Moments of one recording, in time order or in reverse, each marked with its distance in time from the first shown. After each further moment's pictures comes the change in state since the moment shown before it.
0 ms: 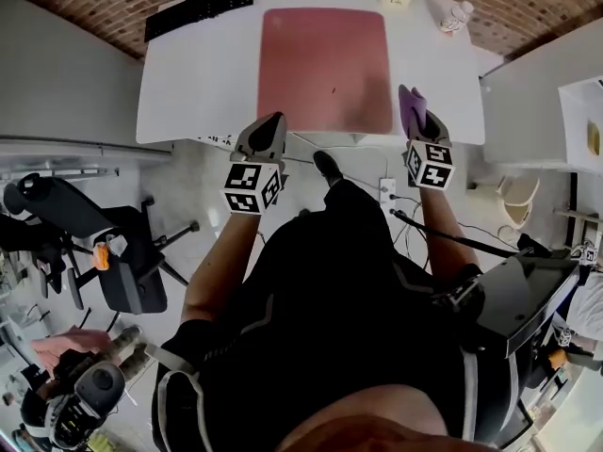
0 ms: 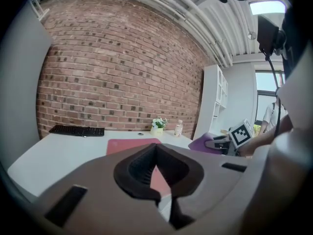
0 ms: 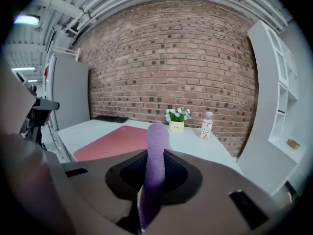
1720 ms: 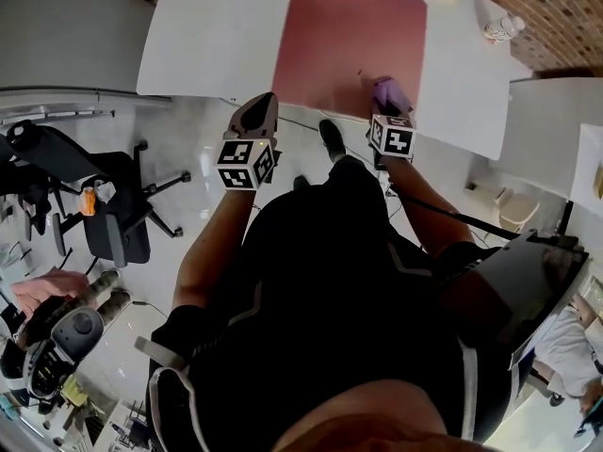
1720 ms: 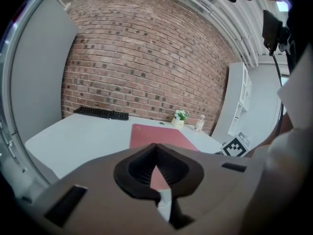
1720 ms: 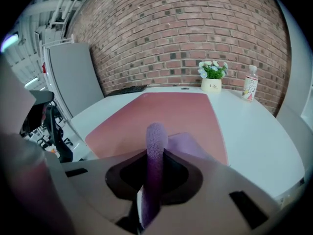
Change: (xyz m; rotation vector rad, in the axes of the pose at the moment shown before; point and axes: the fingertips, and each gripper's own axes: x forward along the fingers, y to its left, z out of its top) left arm -0.005 0.067 -0.055 -0.167 0.081 0.202; right arm 0.105 0.117 -0.092 0.054 0.367 0.222
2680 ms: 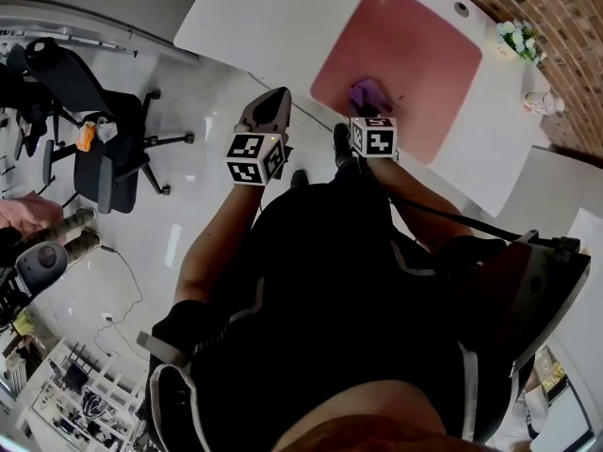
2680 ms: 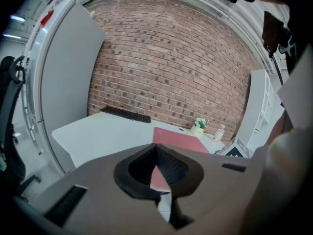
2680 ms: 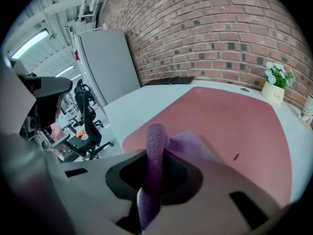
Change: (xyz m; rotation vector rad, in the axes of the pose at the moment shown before) left arm -0.033 0.057 0.002 -0.141 -0.054 0.206; right arm 0.055 0.153 0.021 -0.252 0.114 0.334
